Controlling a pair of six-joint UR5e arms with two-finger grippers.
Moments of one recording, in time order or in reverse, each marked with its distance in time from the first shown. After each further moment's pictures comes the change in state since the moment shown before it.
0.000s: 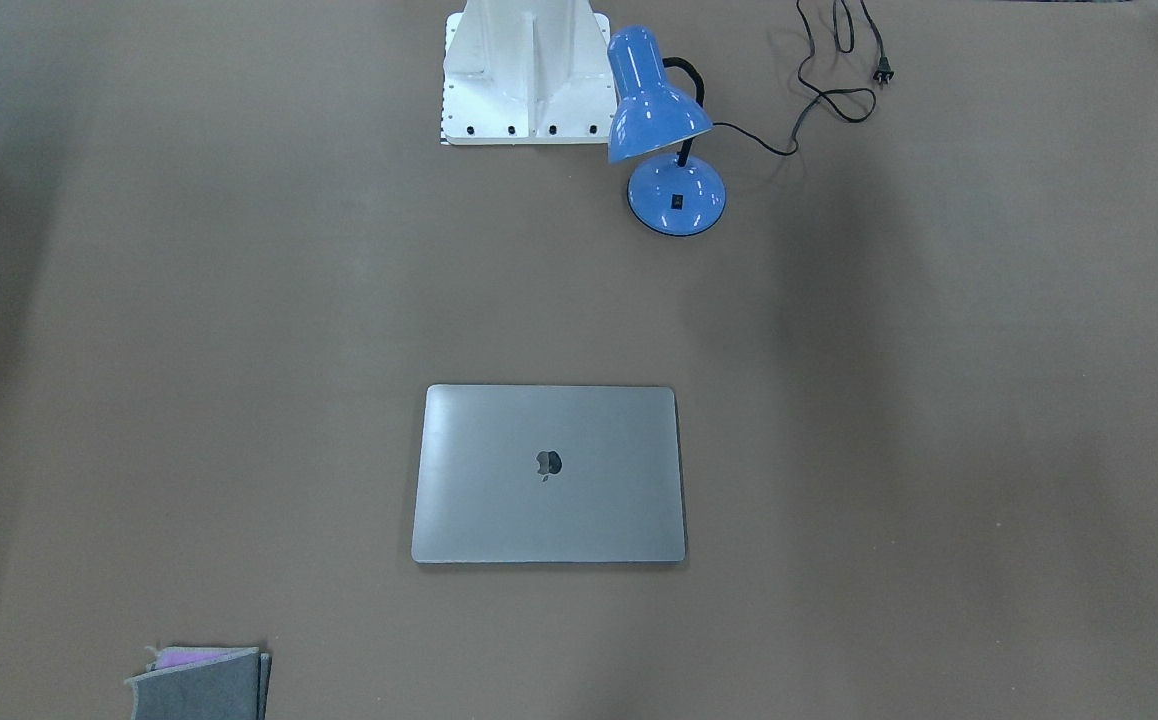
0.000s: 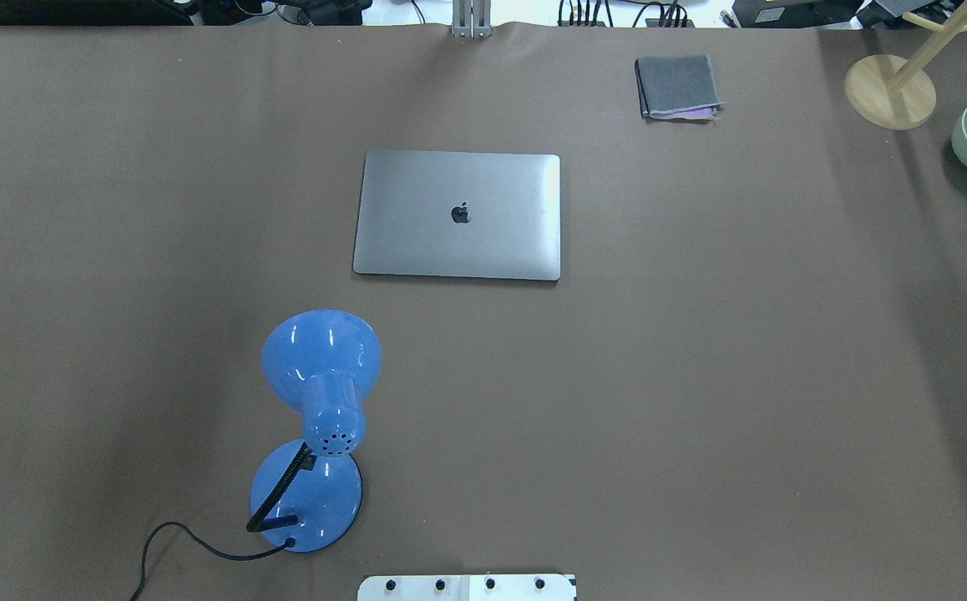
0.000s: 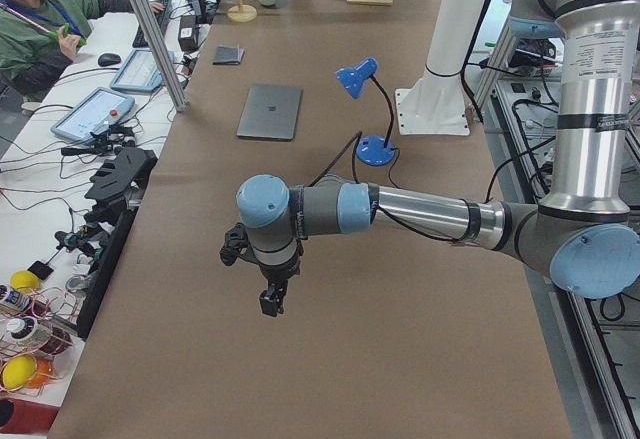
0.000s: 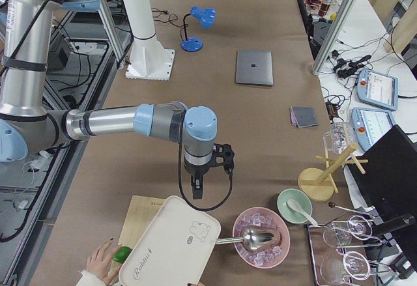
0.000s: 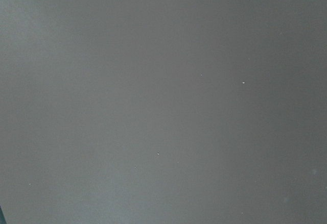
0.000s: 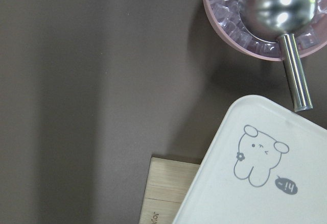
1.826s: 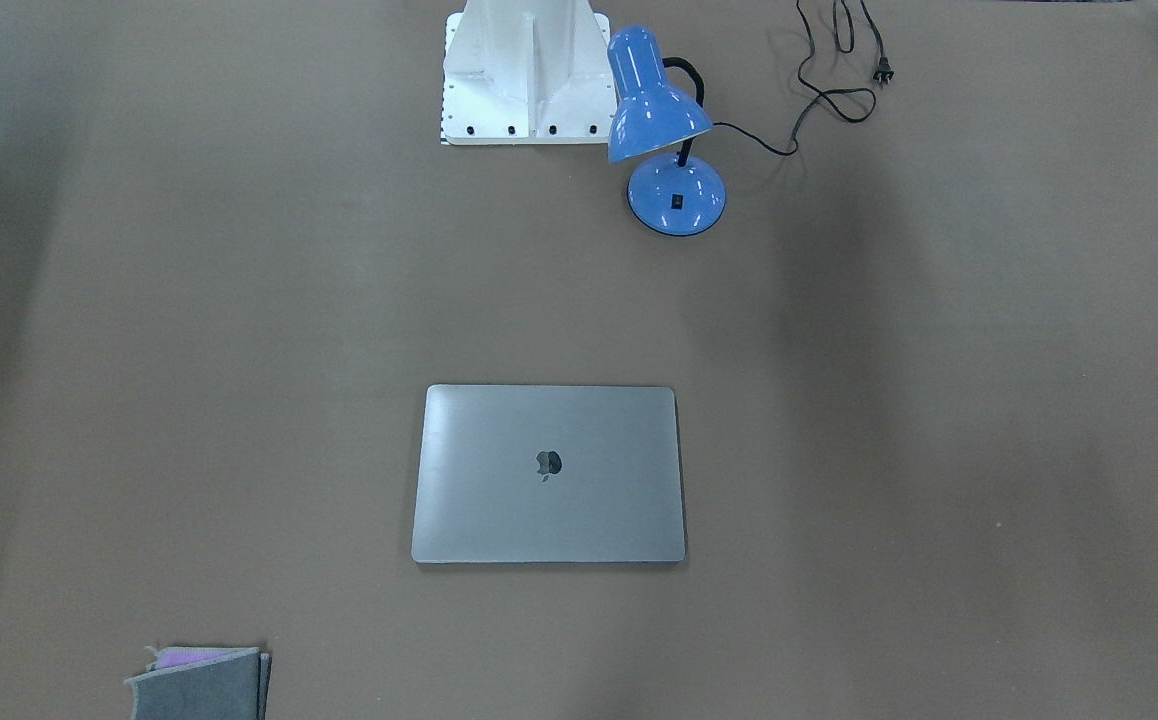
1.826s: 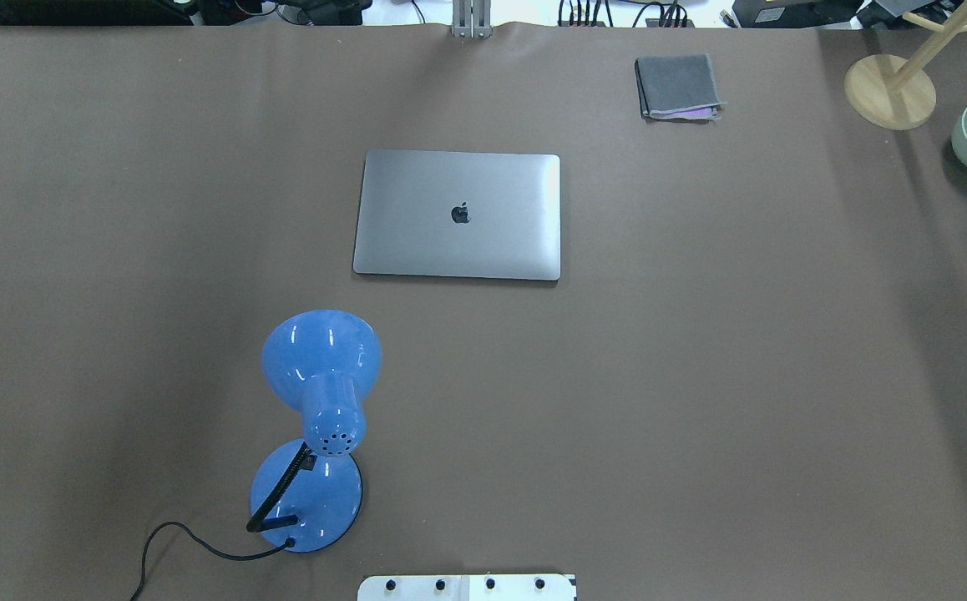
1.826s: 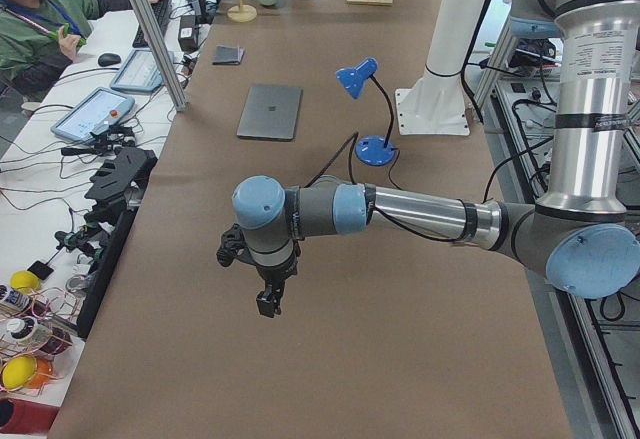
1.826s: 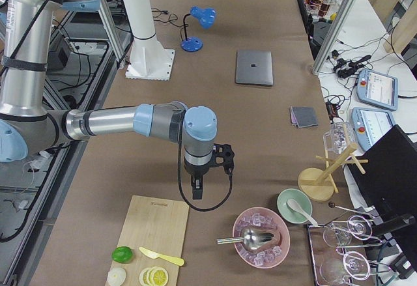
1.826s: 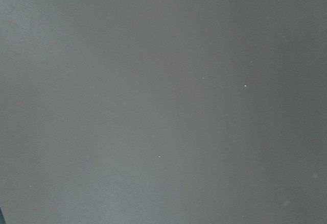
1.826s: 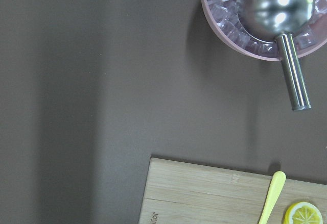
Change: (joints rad) left arm 0.000 -0.014 0.018 -0.001 -0.001 -0.003; right arm 0.002 0.000 0.000 0.000 0.000 0.001
